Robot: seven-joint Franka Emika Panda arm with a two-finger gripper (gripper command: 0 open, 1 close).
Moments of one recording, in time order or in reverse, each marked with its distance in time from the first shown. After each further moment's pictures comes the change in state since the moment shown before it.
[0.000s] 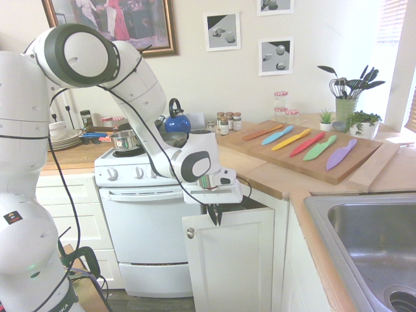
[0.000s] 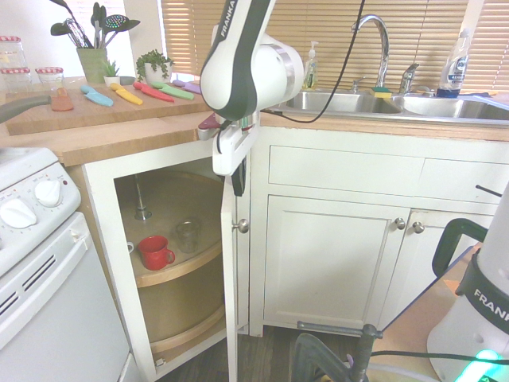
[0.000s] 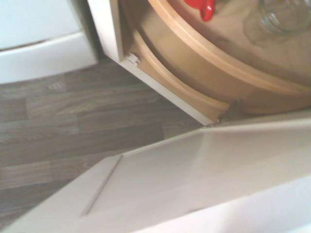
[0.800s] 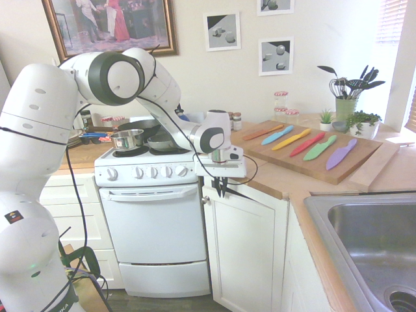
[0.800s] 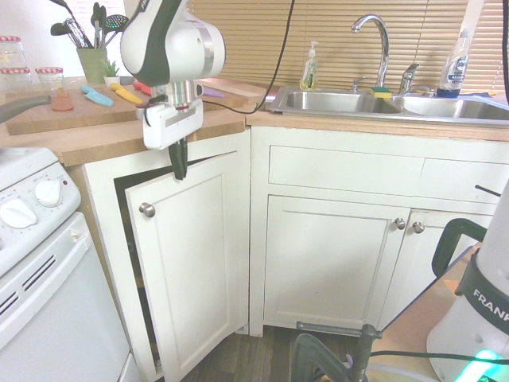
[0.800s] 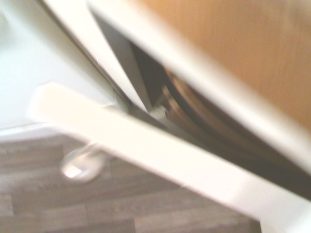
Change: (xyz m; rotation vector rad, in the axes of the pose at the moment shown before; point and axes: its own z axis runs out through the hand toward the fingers) arm 0.109 -0.091 -0.034 0.081 -0.063 0.014
